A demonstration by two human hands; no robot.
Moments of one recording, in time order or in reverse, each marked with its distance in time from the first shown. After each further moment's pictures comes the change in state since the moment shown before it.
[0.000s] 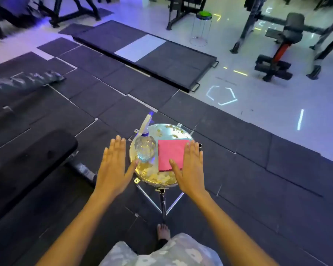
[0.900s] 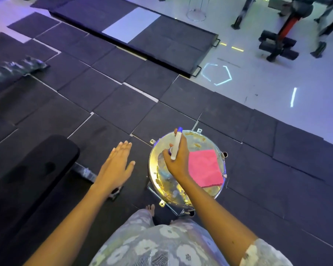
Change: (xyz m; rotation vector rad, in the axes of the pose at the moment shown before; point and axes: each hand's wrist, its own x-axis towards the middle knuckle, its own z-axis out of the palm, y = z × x) left_hand 0.136 -0.133 0.007 -0.071 -0.323 0.067; right_hand 0.134 -0.112 0.091 0.719 0.150 0.208
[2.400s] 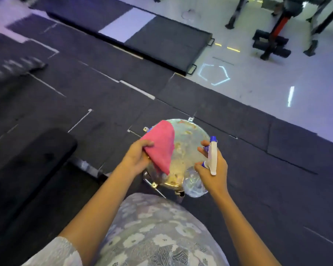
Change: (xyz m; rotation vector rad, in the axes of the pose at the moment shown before) left_hand -0.009 0.116 0.020 -1.760 -0.172 -0.614; right_hand -0.091 -0.017 -0.142 -0.047 0.061 0.020
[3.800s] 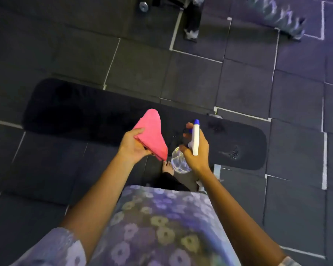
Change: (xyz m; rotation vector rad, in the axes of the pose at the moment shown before) left_hand -0.226 0.116 -0.699 -1.102 0.776 0.393; right_hand -0.231 -0.163 0.749 -0.077 -1.283 -0.298
